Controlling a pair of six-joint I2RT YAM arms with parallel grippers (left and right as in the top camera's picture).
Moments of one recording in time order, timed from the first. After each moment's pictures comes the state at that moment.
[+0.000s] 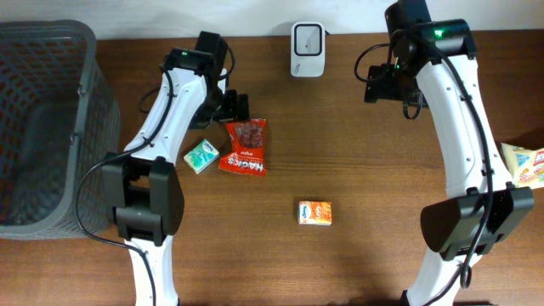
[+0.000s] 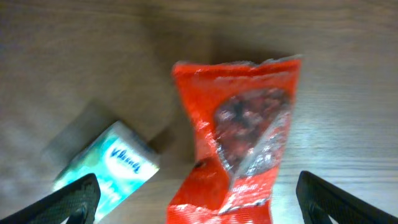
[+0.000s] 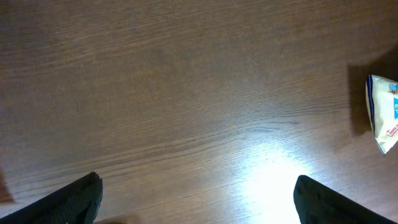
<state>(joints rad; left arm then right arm) -0.23 2.19 1.98 -1.21 0.11 -0.29 0.13 2.00 2.16 -1.49 0.23 0.33</state>
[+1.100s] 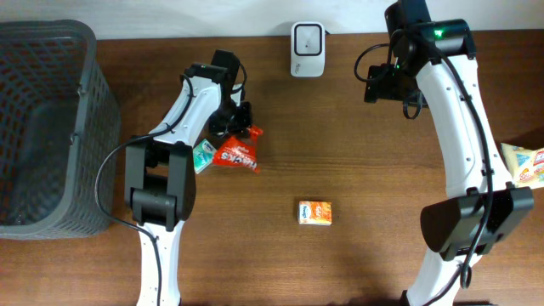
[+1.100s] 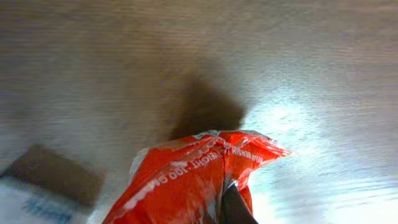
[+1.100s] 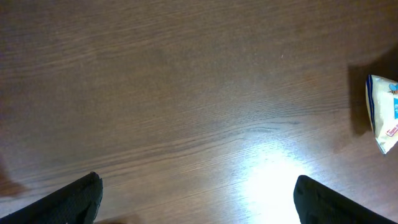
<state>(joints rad) -0.25 2.35 1.97 -1.15 0.21 -0.31 0.13 2.00 2.16 -1.49 0.23 0.33</state>
